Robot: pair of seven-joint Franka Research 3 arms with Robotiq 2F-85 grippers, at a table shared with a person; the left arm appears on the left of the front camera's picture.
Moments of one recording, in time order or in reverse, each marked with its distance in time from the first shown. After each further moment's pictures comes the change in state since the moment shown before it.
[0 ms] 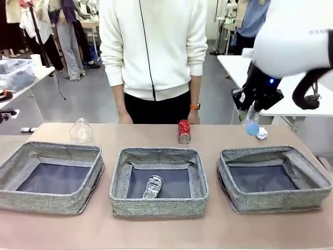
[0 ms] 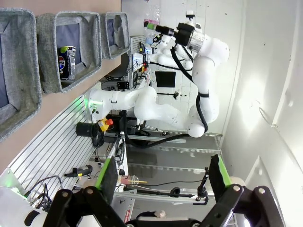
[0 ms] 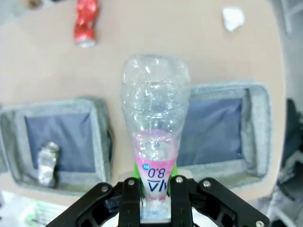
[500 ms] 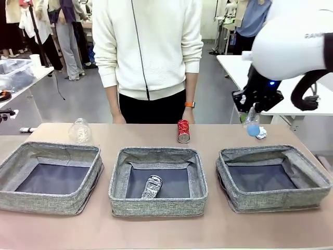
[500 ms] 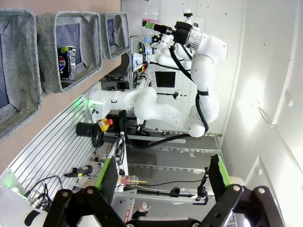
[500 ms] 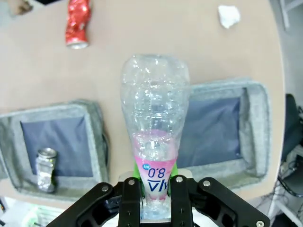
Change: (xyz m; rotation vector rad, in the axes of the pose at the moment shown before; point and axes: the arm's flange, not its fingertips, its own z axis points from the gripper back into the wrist) left arm 0.000 0.000 0.000 0.000 0.000 0.000; right arm 0.010 -0.009 -0.011 -0.008 0.024 -0.044
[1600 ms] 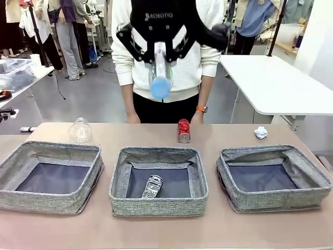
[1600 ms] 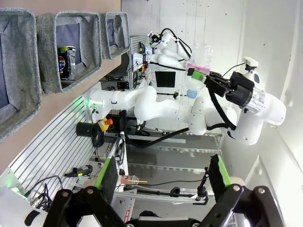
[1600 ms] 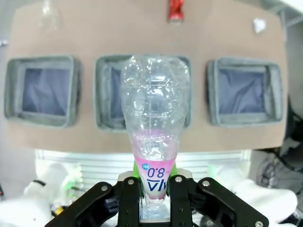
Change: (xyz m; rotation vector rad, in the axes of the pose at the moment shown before) left arm 0.000 0.000 0.000 0.000 0.001 0.000; right arm -0.096 0.246 0.218 -0.044 -0.054 0.082
